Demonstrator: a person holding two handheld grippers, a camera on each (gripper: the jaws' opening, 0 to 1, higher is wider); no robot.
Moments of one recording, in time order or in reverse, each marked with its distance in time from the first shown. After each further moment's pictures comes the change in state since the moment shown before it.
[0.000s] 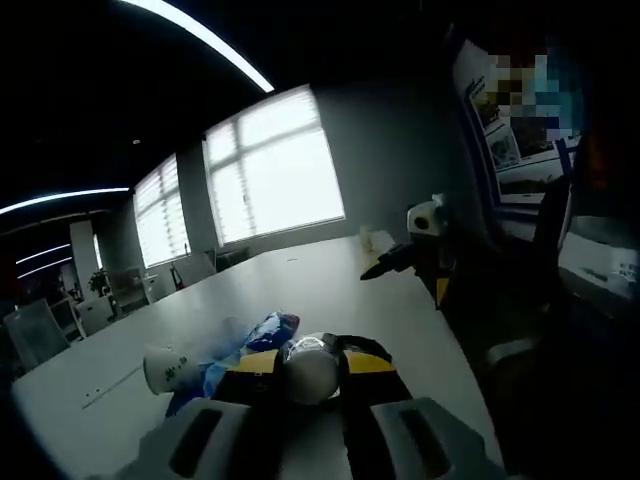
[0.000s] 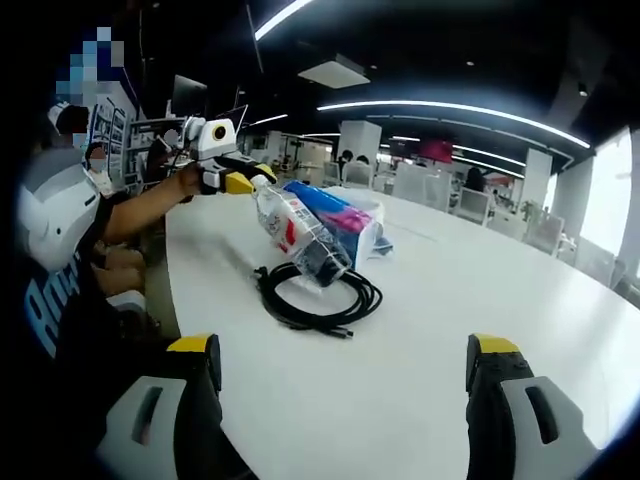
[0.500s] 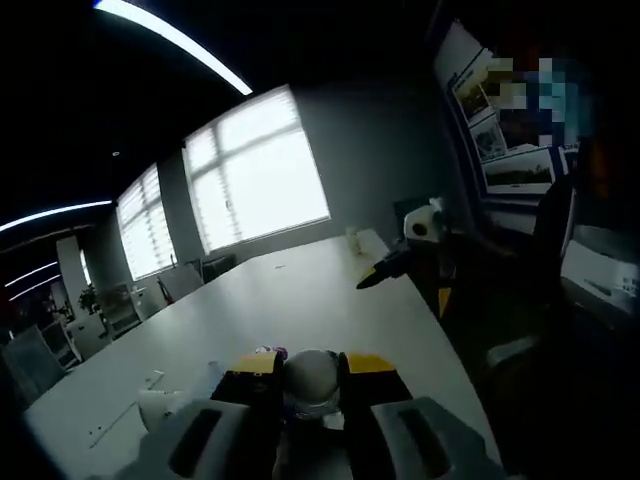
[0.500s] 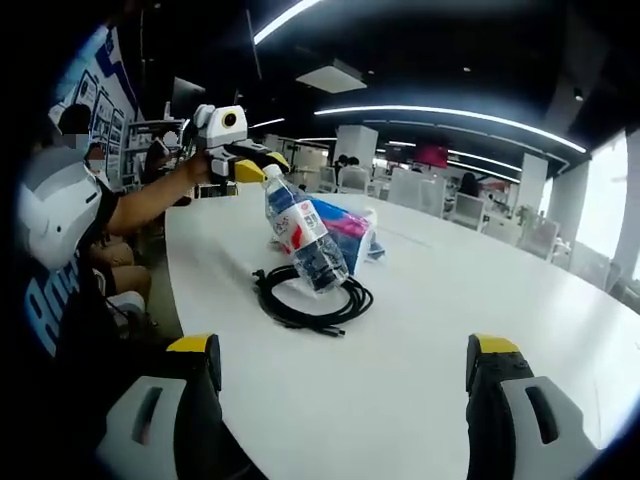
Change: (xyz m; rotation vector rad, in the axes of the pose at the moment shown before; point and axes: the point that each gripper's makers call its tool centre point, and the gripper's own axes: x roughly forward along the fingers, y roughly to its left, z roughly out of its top) left arm 0.033 -0.003 0.037 0.077 0.018 -0.071; right arm -0.014 -0.004 0.003 -0.009 -0.019 -0.018
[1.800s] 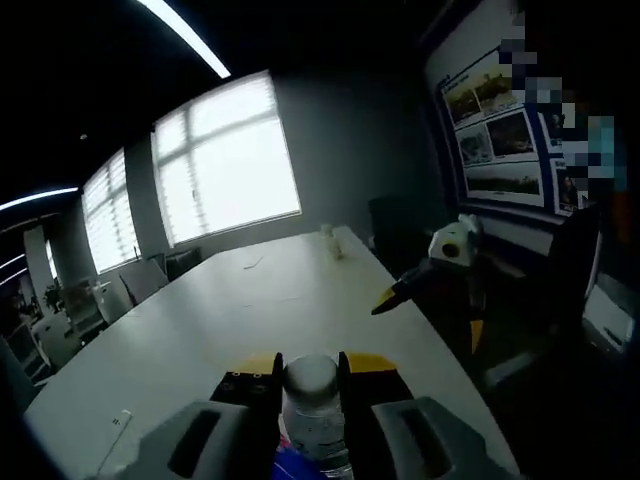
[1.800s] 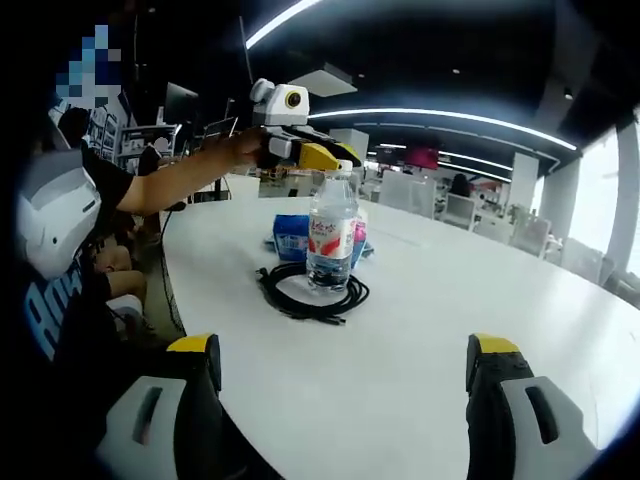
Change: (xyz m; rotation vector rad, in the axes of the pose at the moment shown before) left arm 0.101 0.022 0.034 -0.042 0.028 -0.153; right arm -0.014 -0.006 -0.010 0.026 -0.011 -0.038
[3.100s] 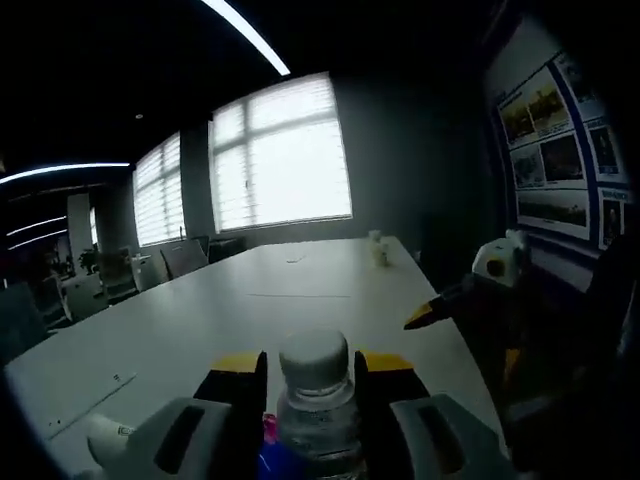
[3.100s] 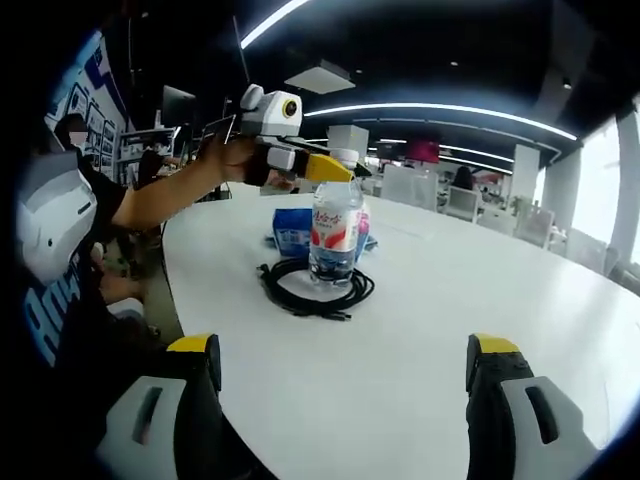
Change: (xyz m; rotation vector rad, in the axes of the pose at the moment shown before) left arm 0.010 0.013 -0.026 -0.170 -0.029 0.202; right arm 0.012 0.002 -0.004 0.029 0.012 0.016
